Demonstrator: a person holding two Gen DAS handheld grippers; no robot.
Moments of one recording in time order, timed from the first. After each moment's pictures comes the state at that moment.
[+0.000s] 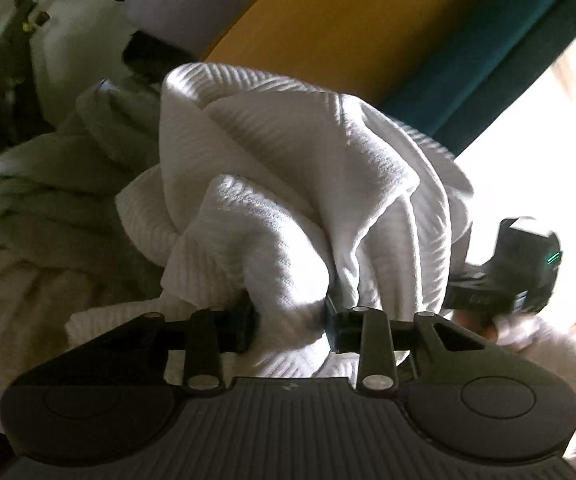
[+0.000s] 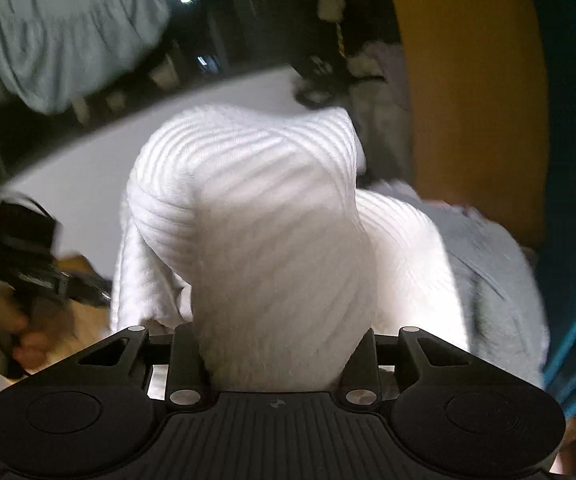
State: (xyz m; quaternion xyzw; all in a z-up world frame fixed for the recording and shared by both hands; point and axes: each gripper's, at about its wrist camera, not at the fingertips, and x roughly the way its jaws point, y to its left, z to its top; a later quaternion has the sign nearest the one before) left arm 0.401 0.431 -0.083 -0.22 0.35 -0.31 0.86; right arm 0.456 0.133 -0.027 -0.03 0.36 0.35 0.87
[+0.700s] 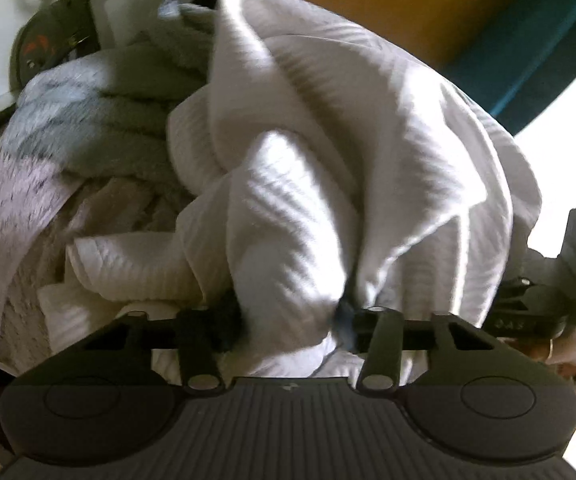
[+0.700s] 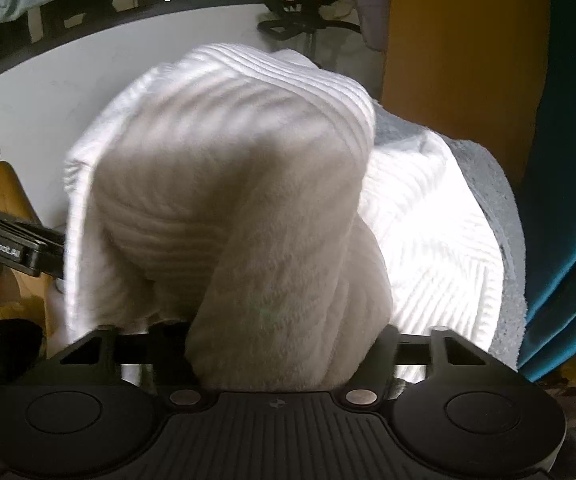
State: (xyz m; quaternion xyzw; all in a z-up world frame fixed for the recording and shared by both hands) left arm 0.377 0.409 -0.122 -0.20 0.41 -0.24 0.86; right arm 0.471 0.169 -0.096 -0.11 0.38 0.28 0.87
